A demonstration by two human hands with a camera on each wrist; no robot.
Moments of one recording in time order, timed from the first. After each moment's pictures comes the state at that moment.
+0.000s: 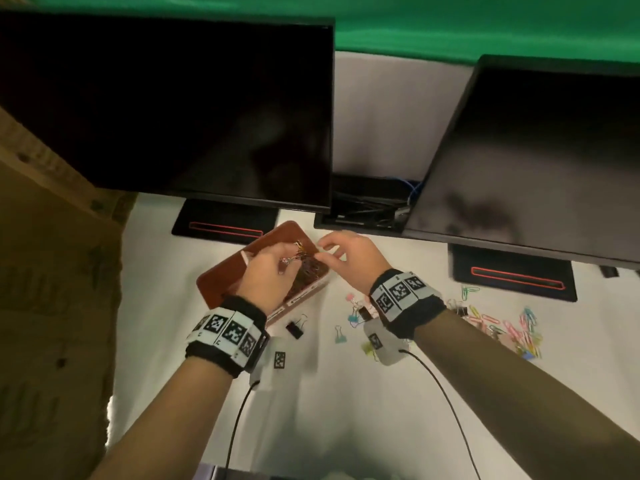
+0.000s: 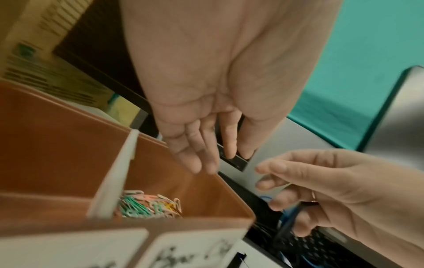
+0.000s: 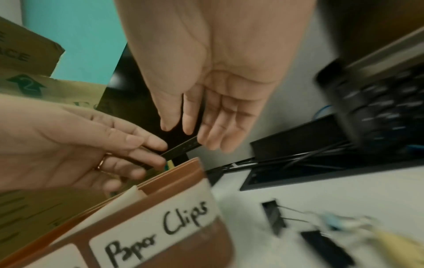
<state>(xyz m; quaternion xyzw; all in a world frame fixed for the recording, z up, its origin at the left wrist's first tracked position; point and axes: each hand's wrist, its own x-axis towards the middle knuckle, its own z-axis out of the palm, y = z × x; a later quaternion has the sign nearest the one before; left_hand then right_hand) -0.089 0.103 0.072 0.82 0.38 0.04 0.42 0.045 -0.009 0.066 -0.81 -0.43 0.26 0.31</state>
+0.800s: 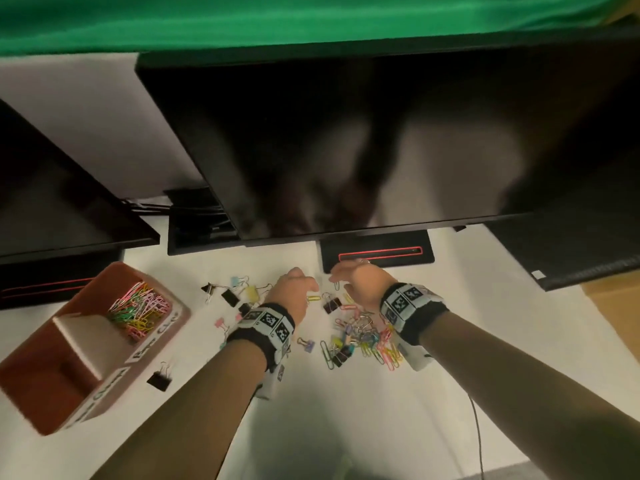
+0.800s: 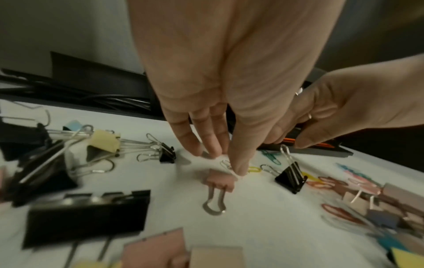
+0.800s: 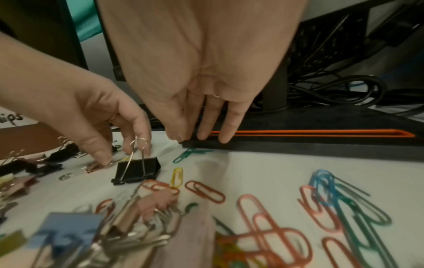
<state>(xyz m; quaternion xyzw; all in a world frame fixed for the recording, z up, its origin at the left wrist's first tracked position) 0.085 -0.074 -0.017 0.93 0.13 -0.20 0.29 0.183 -0.229 -0.002 -0.85 -0.40 0.33 0.10</state>
